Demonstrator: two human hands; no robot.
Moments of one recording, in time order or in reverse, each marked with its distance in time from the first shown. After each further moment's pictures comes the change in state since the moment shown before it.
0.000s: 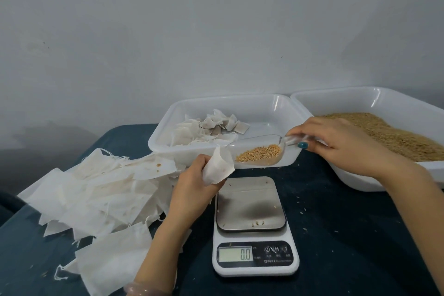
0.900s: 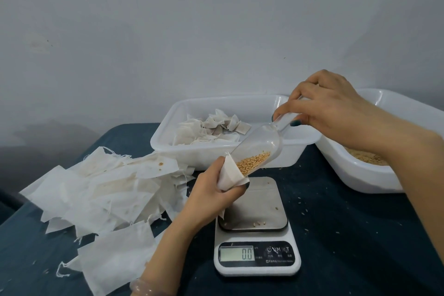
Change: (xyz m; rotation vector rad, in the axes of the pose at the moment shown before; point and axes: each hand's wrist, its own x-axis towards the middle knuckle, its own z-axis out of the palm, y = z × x) left_hand -0.012 0.020 0.007 -0.295 -0.186 0.115; right_hand 0.034 -0.022 -0.031 -0.324 0.359 -0.379
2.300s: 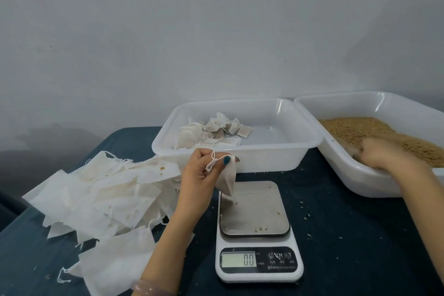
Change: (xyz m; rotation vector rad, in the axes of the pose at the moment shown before) left_hand 0.017 0.009 -0.012 -0.075 0.254 0.069; right_hand -0.091 0.076 0.065 -0.035 -0.837 1.165
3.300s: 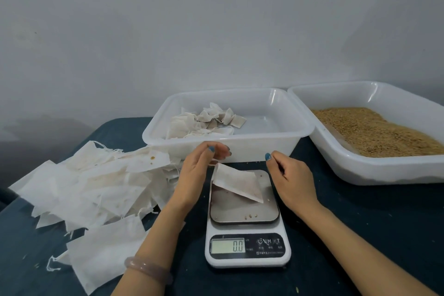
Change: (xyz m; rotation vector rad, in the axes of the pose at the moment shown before) left_hand 0.001 -0.014 0.009 -0.200 -0.132 -0.025; right_hand -0.102 -0.111 0.090 0.845 0.479 -0.630
